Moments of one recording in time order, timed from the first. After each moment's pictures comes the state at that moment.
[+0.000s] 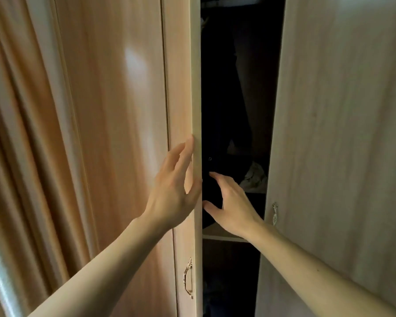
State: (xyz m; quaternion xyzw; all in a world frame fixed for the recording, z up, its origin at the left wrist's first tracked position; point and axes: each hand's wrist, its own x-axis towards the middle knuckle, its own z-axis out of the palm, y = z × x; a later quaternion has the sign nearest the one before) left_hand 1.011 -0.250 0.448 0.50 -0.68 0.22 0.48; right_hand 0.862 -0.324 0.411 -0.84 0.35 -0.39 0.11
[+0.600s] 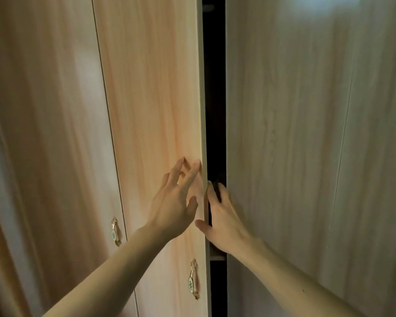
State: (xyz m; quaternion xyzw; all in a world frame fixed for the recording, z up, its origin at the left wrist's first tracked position) left_hand 0.914 -0.382 0.427 0.55 -0.70 0.24 0.39; right_hand 0.765 -0.417 0.393 -0.83 0.45 -0.34 0.00
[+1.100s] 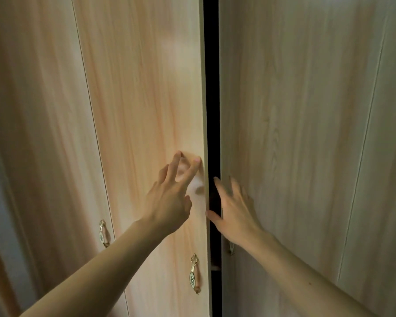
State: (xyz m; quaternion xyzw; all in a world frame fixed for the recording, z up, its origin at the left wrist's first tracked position) left_hand 0.883 -0.459 0.431 0.63 -0.66 0.29 0.28; right_hand 0.711 -0.515 0.399 -0.84 0.44 -0.33 -0.01
